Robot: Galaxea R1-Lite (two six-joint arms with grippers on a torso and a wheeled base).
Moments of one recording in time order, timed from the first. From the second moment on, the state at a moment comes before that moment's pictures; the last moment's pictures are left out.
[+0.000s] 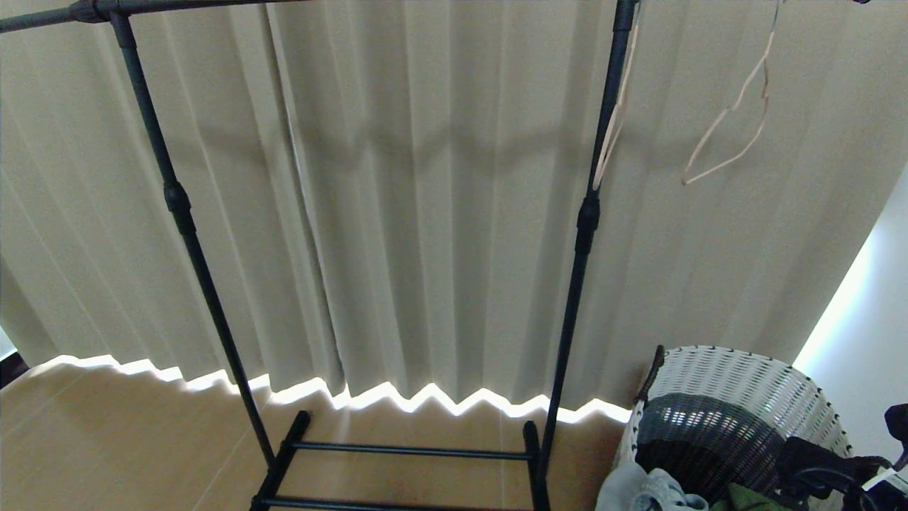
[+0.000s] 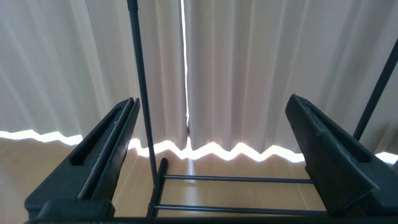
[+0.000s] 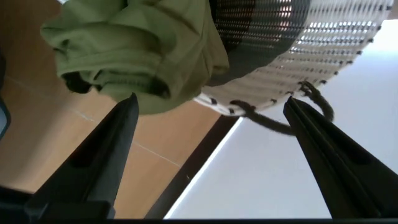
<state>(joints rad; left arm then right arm) 0.00 0.00 0.00 -0.10 0.02 0.03 -0.17 1.51 -0.18 -0.27 -0.10 -0.86</state>
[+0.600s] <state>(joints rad) 0.00 0.00 0.00 -0.10 0.02 0.03 -0.21 1.85 -0.17 -0.62 -0.10 -0.86</state>
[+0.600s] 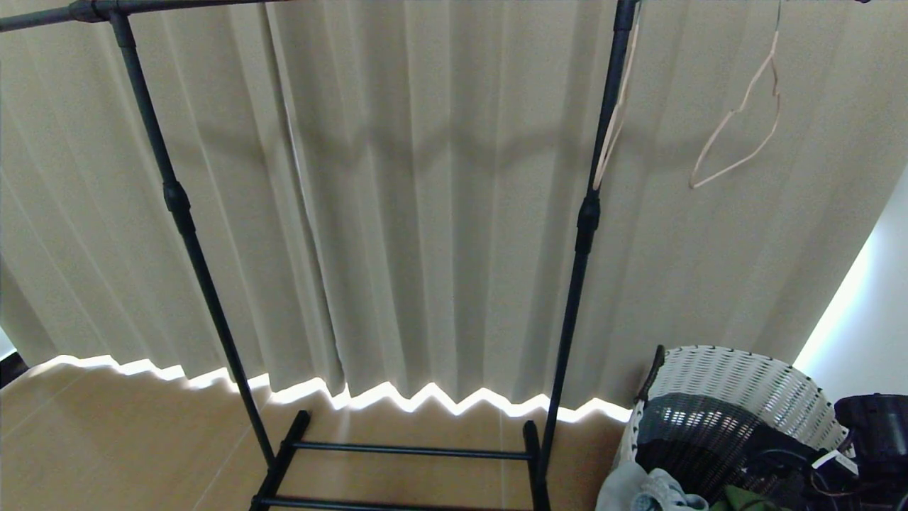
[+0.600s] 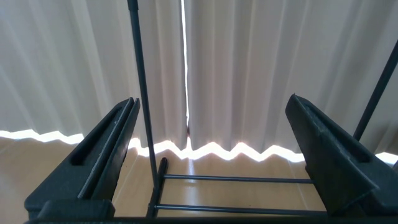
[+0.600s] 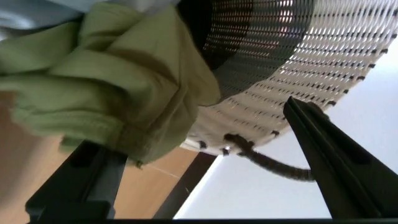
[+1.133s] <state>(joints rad) 0.00 0.00 0.00 -0.10 0.02 0.03 -0.22 1.85 -0.06 -0.89 -0.06 -0.86</state>
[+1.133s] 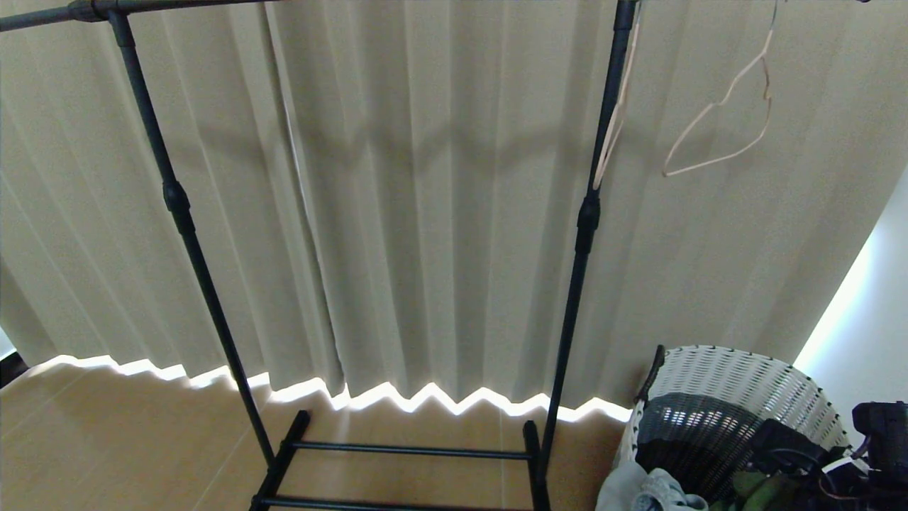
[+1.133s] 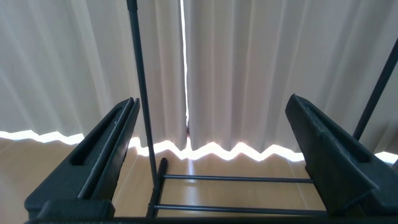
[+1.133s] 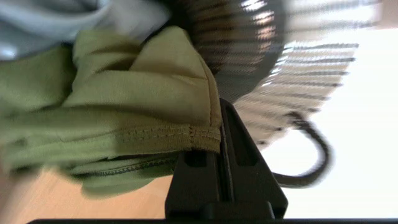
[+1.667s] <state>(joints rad) 0.00 0.00 0.00 -0.10 0.02 0.04 -0.28 1.53 0.00 -0.97 -0.04 -0.70</state>
